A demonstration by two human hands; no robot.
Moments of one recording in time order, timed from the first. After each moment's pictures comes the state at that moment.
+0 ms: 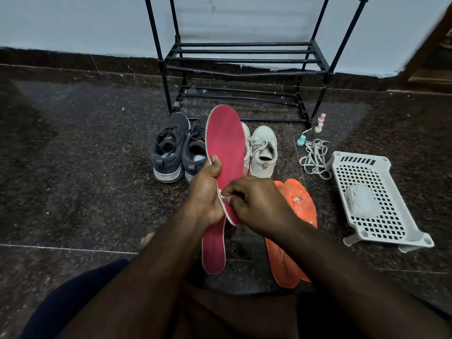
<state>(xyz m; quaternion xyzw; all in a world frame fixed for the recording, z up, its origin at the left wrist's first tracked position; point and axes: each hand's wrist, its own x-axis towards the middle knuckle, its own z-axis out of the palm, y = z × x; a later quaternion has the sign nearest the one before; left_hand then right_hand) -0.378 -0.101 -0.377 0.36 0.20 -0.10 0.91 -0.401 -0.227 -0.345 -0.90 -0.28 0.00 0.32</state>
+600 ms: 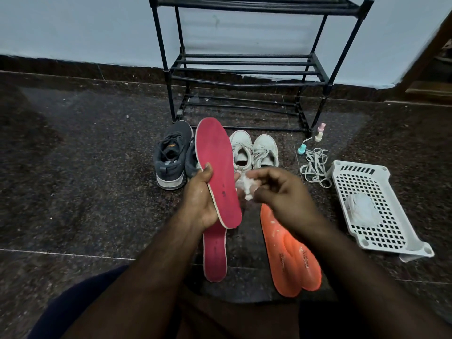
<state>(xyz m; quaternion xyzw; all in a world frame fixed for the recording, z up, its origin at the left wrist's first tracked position) -0.374 -0.084 -0.382 0.33 0.21 -0.12 0.91 -0.394 -0.253 -0.330 -0.77 -0.09 0.07 0.63</state>
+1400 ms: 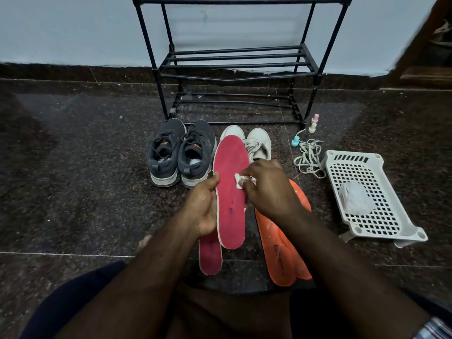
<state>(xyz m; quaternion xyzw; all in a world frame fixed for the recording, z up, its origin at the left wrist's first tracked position) -0.397 -0.105 -0.379 0.38 0.21 -0.22 0.87 -0.368 -0.259 -0.363 -0.93 -0.21 -0.11 0.27</state>
